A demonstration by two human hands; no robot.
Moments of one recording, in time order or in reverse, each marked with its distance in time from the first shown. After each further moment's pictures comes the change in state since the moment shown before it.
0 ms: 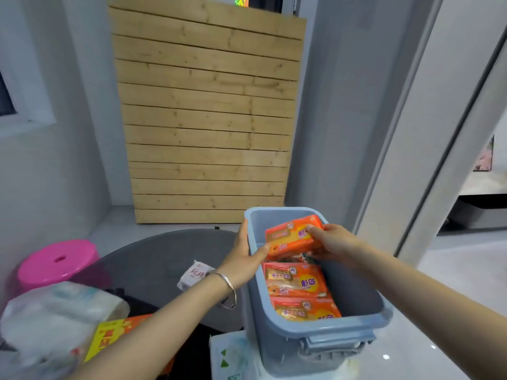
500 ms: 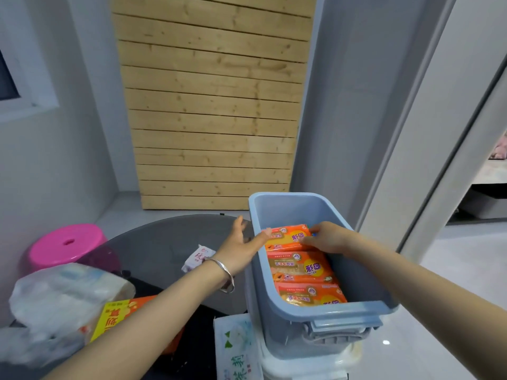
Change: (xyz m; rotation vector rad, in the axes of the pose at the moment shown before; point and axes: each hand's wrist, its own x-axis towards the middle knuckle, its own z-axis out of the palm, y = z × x) left_hand -0.004 -0.010 -0.008 -0.024 0.054 -0.132; right_hand 0.005 0.004 0.012 -0.769 -0.118 -0.040
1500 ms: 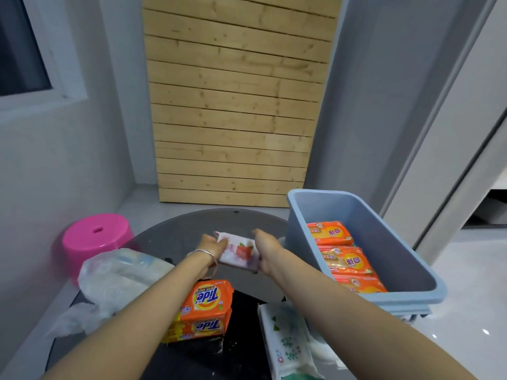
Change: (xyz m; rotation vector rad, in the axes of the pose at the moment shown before) left_hand 0.026 -0.091 -0.112 0.020 0.268 -0.333; right_hand -0.018 -0.167 0.129 1.359 -0.178 0.271
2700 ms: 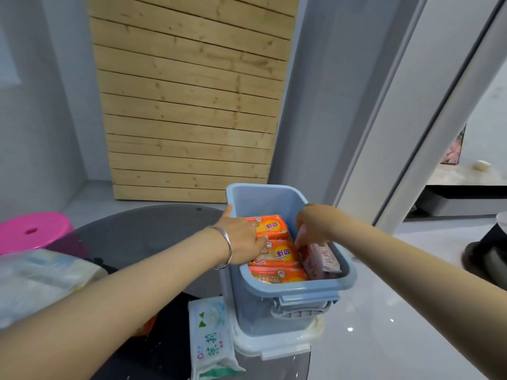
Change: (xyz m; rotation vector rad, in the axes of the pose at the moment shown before) left_hand -0.113 0.112 0.115 1.248 -0.294 0.754; right_hand -0.053 -0.110 -0.197 -2.041 0.311 -0.452
